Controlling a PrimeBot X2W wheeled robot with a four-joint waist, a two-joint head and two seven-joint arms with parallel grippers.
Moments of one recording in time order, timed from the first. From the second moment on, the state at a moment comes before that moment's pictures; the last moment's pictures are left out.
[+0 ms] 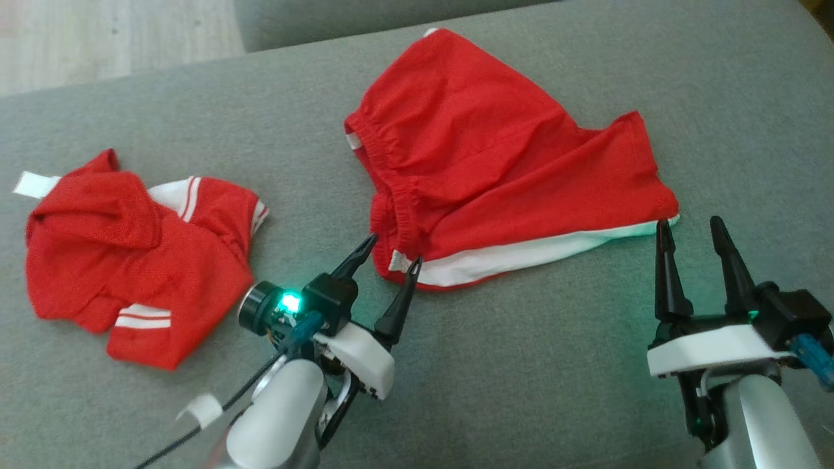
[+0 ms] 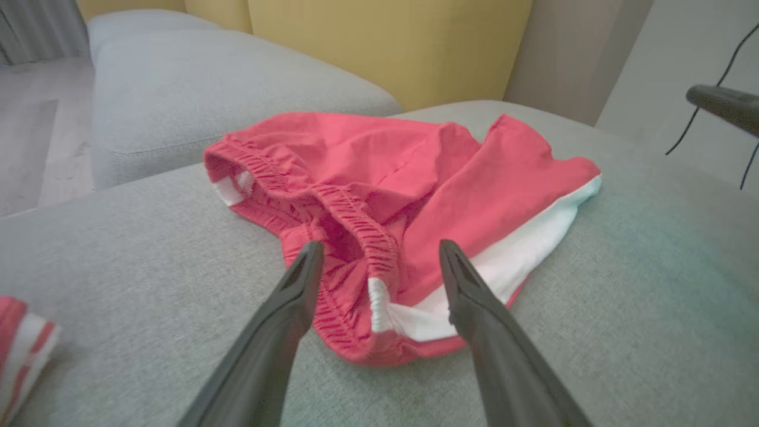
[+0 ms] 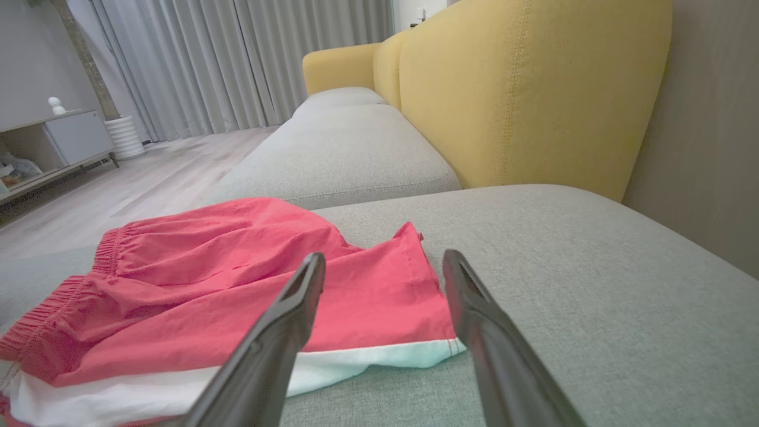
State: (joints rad) left arm -0.38 0.05 -0.54 0.51 -0.20 -0.10 -0.13; right arm -0.12 -0.05 -0.03 0.26 0.13 0.13 -0.25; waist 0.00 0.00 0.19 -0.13
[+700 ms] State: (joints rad) left arm -0.43 0.05 -0.58 0.62 -0.21 -0.10 -0.09; right arm -0.14 -0.05 -0.03 0.28 0.14 0.13 -0.25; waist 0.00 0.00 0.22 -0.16
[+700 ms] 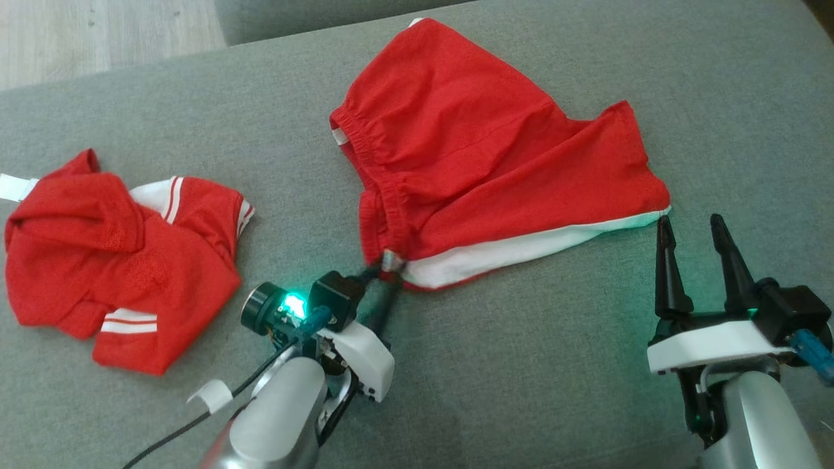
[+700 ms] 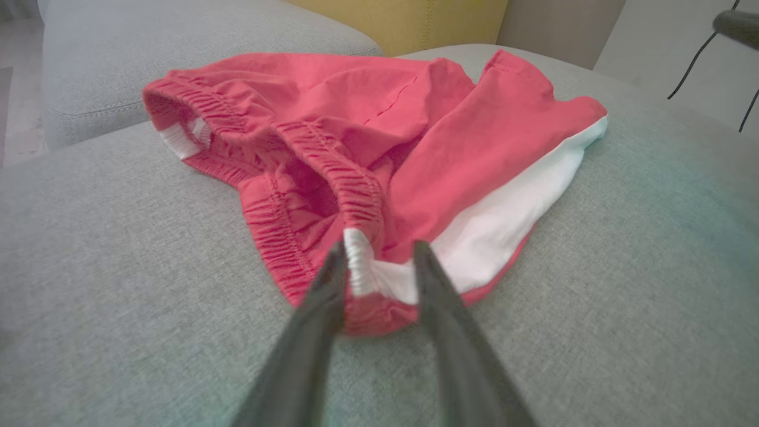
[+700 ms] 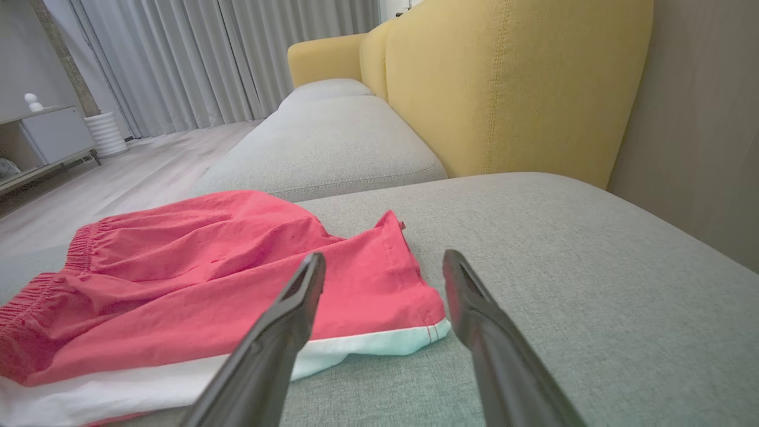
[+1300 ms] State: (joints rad) left arm -0.42 0.05 -0.59 0.54 -0.22 -0.08 -0.21; right arm -0.19 -0.05 -0.11 0.45 0.06 0.13 -0.17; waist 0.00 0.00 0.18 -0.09
